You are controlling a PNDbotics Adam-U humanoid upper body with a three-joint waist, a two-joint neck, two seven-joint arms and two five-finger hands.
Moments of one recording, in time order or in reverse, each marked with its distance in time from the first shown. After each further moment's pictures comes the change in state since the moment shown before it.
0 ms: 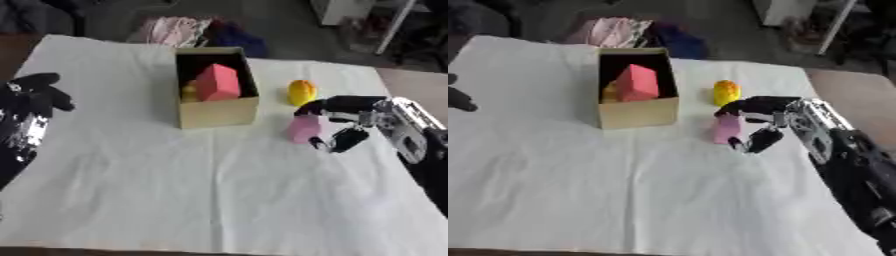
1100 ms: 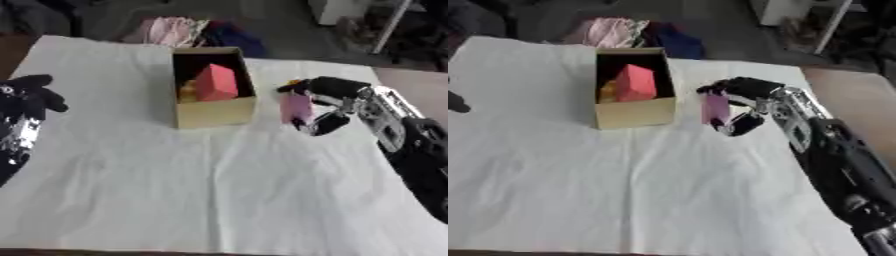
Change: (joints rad) left arm 0.000 0.000 0.000 0.000 0.000 -0.001 -0.001; right arm -0.078 0.027 -0.025 -0.019 0.021 -0.007 -0.142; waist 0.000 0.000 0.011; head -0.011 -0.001
